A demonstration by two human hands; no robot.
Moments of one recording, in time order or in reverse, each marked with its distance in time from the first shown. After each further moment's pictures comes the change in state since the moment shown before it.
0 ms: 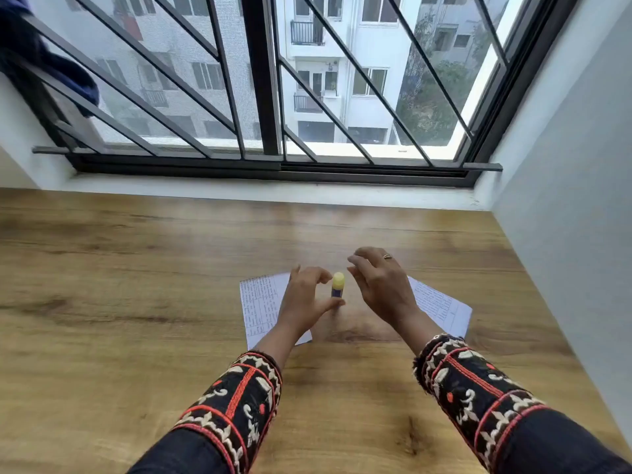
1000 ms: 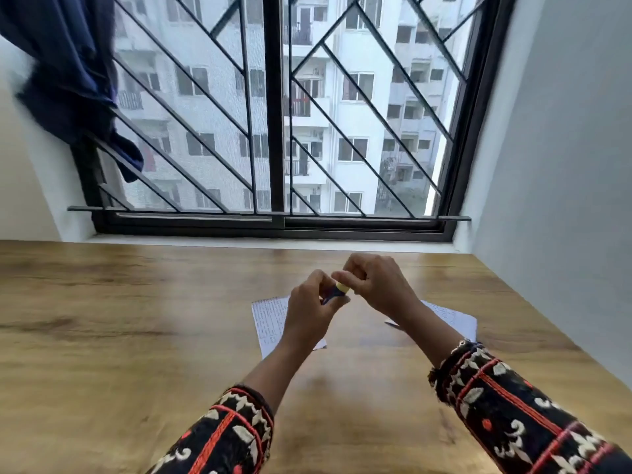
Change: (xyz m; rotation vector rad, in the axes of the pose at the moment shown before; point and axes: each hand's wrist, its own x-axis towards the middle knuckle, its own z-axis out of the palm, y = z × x) left_hand -0.062 0.005 -0.019 -0.255 0.263 0.307; right_hand -0.020 -0.072 -0.030 0.240 0.007 0.145
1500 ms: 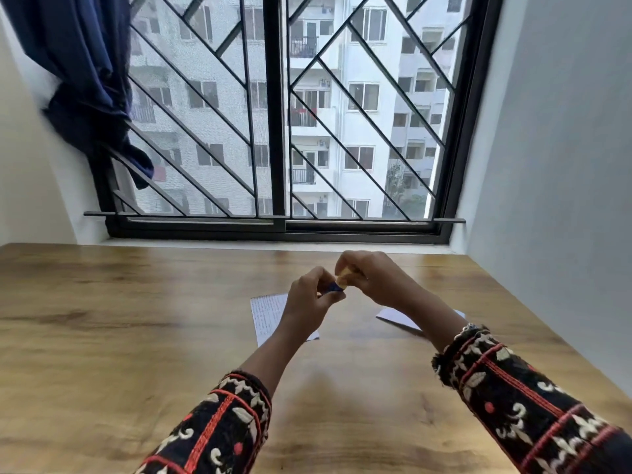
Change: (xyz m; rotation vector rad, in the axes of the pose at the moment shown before) left_hand -0.008 0.018 0.002 0.067 -0.058 -0.010; right_hand -0.014 0.000 -0.028 -0.031 -0.190 -0.127
